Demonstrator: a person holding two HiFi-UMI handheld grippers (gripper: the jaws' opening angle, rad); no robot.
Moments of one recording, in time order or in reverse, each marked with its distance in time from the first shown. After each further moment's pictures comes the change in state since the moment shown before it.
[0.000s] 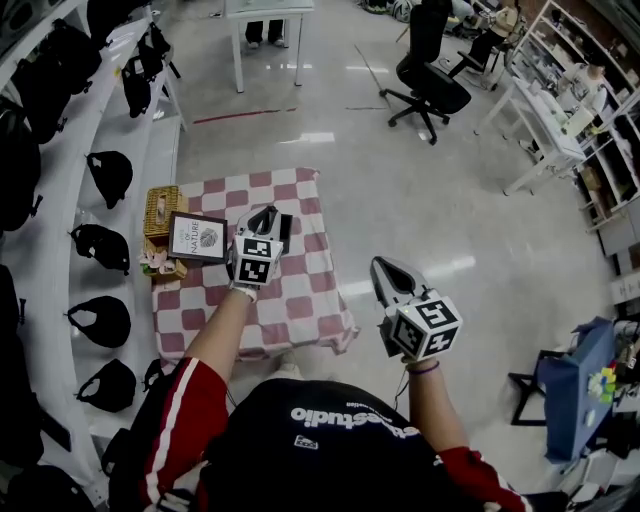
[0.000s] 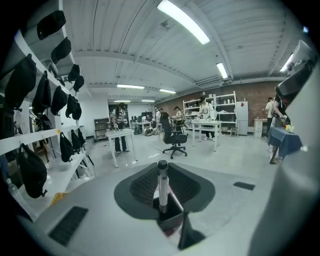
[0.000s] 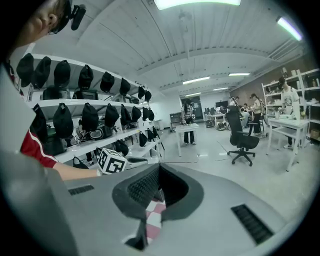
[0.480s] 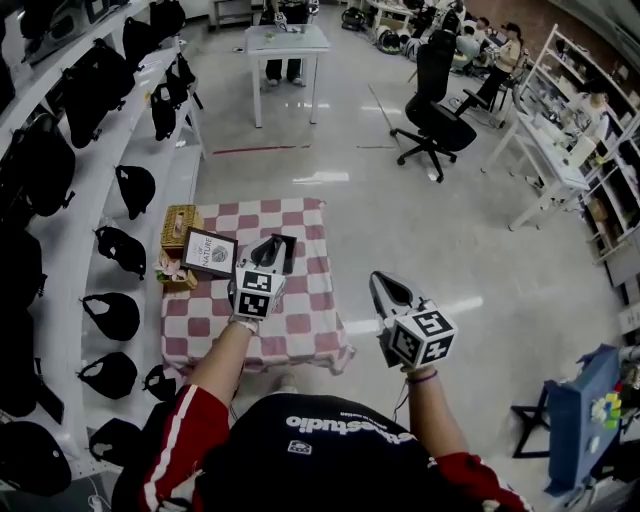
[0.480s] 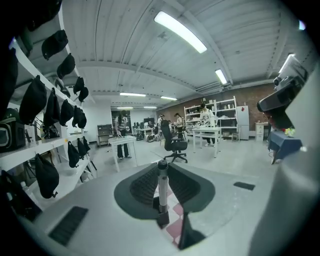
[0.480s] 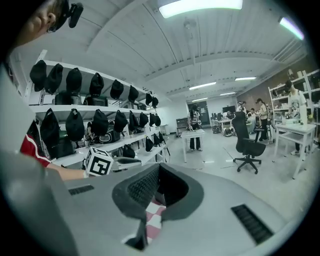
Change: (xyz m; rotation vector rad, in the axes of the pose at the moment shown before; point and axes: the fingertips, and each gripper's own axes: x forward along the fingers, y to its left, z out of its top) left arm -0.082 -0.034 0.044 -0.006 -0.073 0.036; right arm -0.034 0.005 0.023 -0.040 -0.061 0.076
